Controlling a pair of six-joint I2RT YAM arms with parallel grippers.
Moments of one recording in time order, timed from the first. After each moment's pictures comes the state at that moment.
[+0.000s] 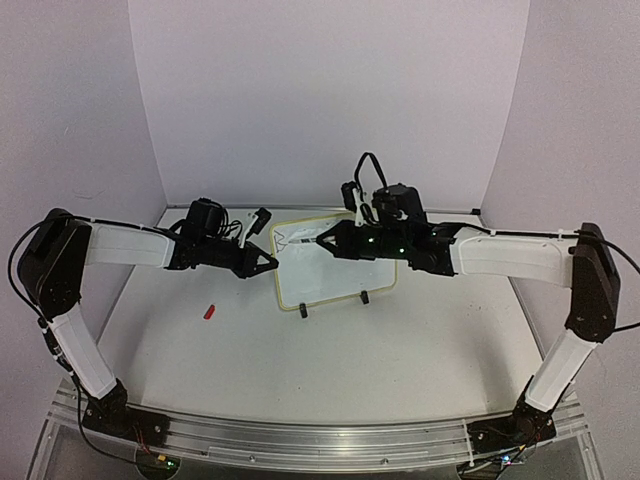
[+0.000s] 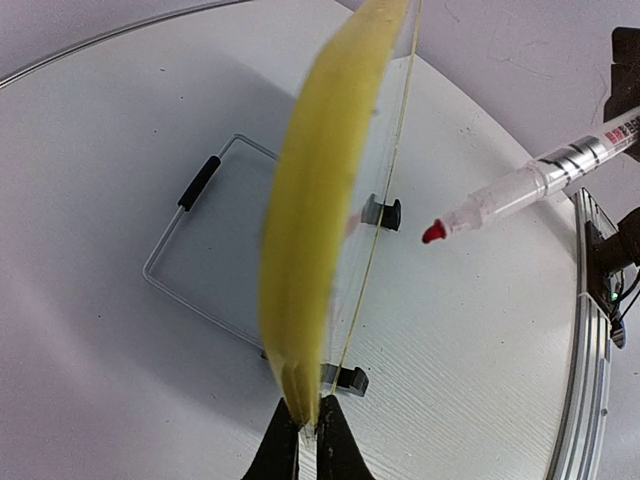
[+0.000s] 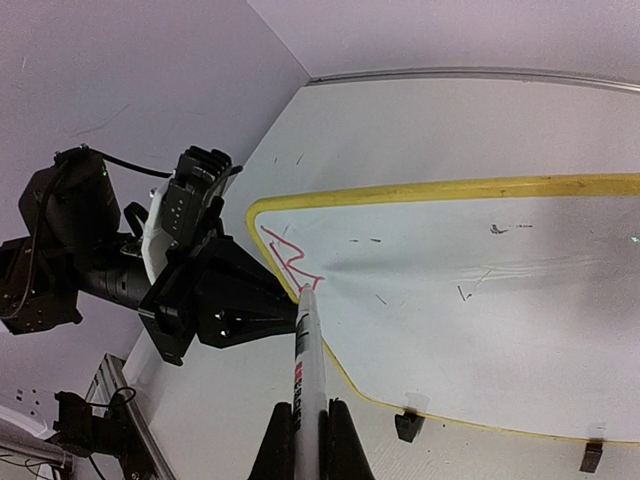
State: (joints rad) left arm -0.51 1.72 1.02 0.08 0.60 -0.01; right arm 0.81 1.71 1.26 0.05 -0.16 0.58
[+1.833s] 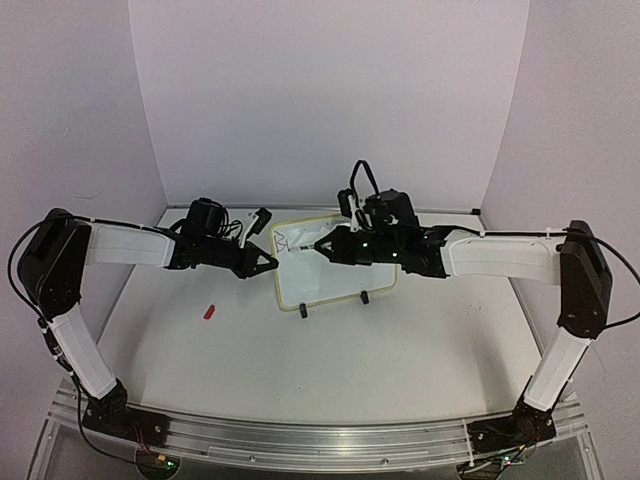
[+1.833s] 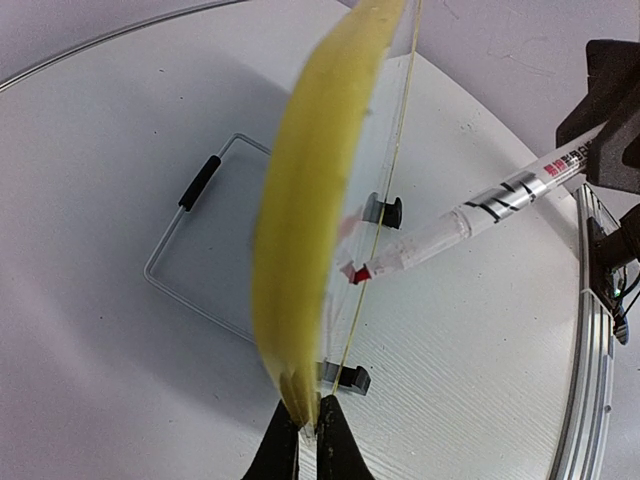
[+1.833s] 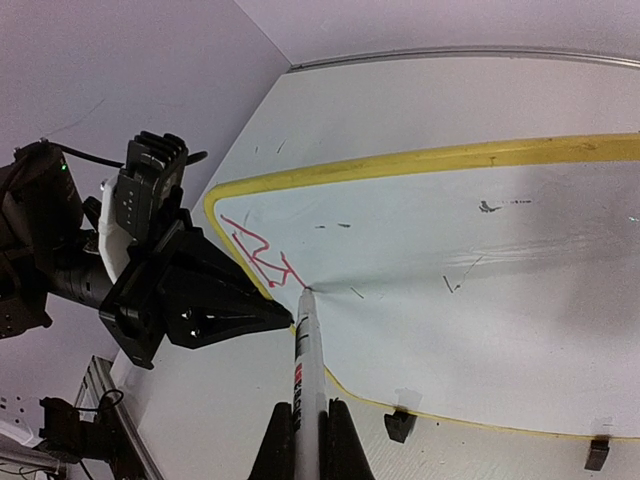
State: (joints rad) left arm -0.51 1.72 1.03 0.07 0.60 0.00; right arm 0.81 1.76 1.27 0.05 -0.13 0.60
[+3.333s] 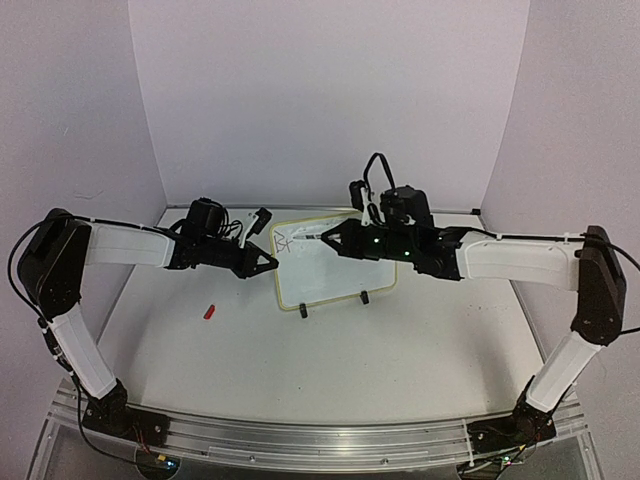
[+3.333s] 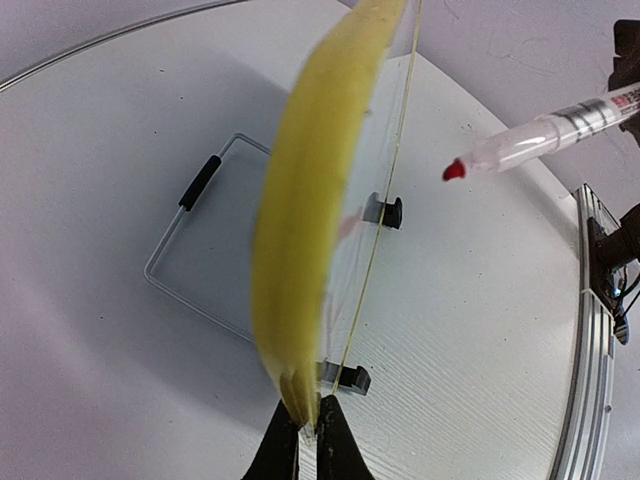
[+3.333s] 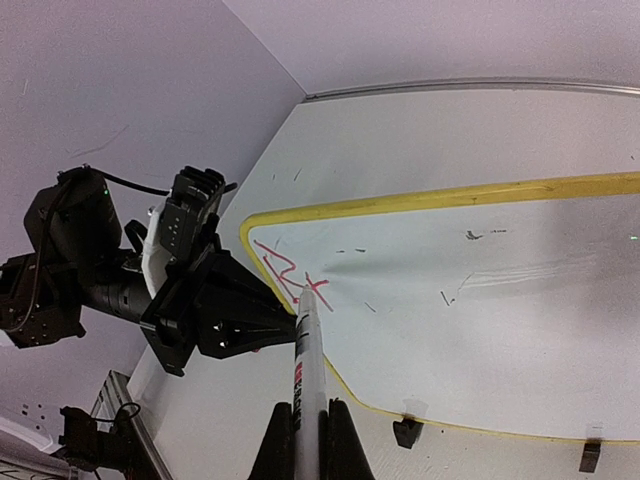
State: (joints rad) left arm -0.51 1.72 1.03 0.07 0.59 0.00; right arm 0.81 1.68 1.20 0.11 -0.13 0.61
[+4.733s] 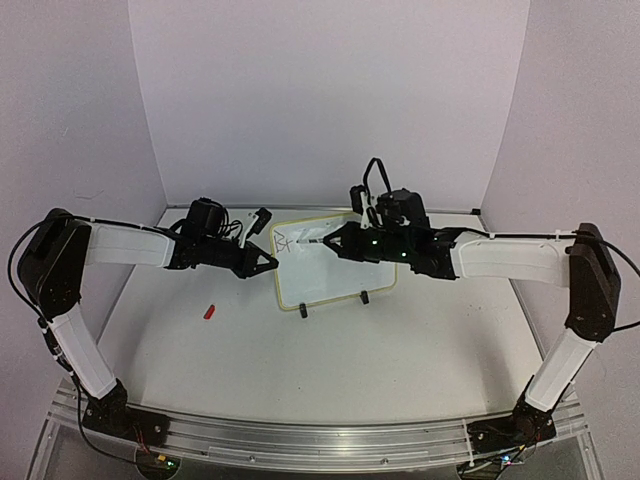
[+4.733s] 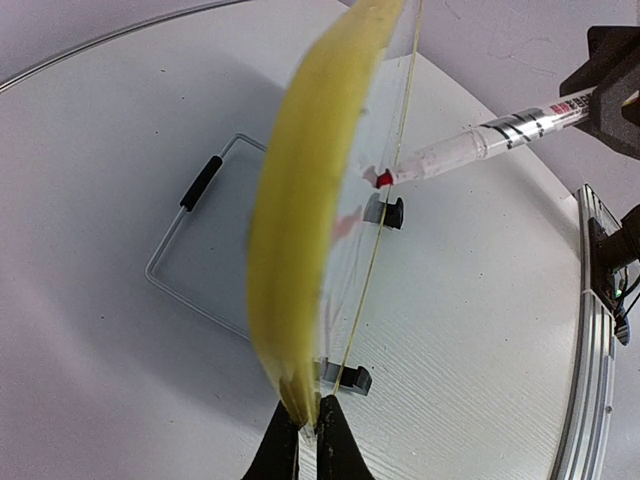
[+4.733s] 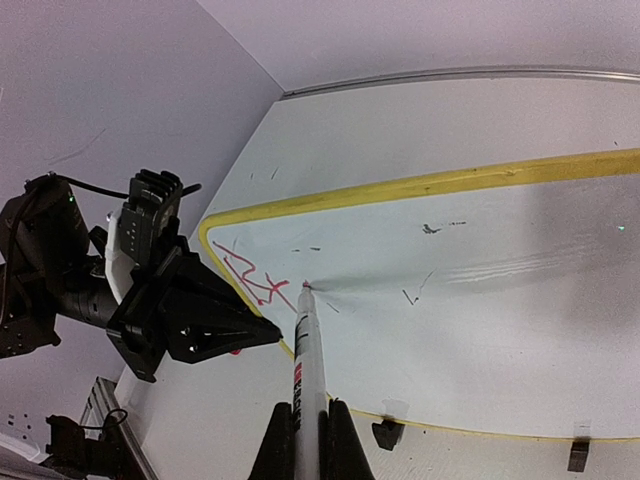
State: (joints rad) left arm -0.51 1.72 1.03 0.07 0.59 0.00; right arm 0.79 1.71 1.21 0.11 -0.11 0.62
